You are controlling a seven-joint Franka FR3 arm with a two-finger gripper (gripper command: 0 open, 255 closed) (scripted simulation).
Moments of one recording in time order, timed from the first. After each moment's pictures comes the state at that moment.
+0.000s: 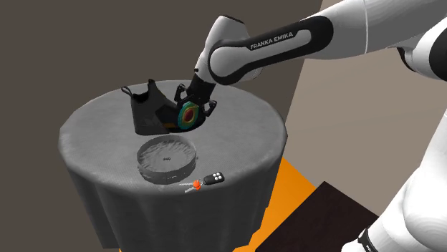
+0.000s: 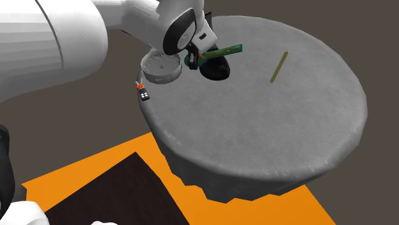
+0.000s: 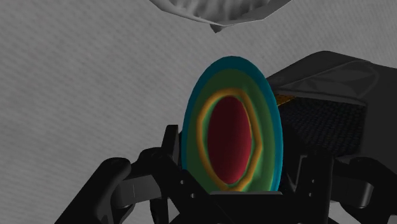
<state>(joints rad) 0.05 0.18 0.34 -1.85 0.10 2.39 1.09</state>
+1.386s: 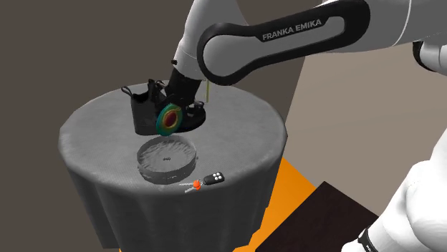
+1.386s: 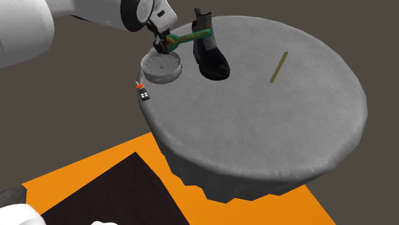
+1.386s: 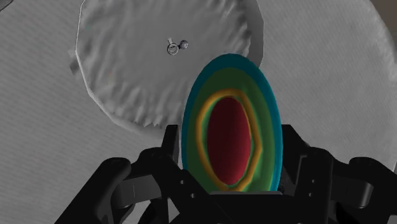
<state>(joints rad) 0.16 0.11 0.42 -1.84 0.02 2.33 1.33</state>
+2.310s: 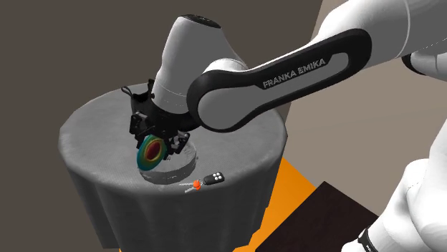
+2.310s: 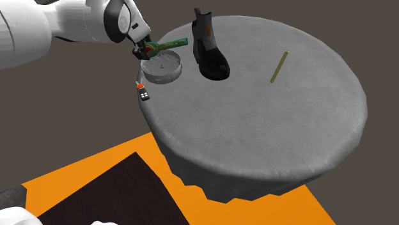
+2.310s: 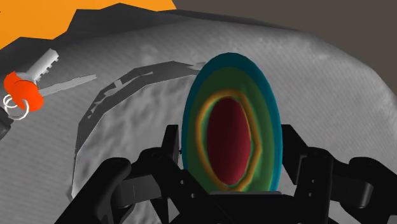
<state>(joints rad) 0.26 0.15 0.46 -1.91 -0.11 2.44 1.55</state>
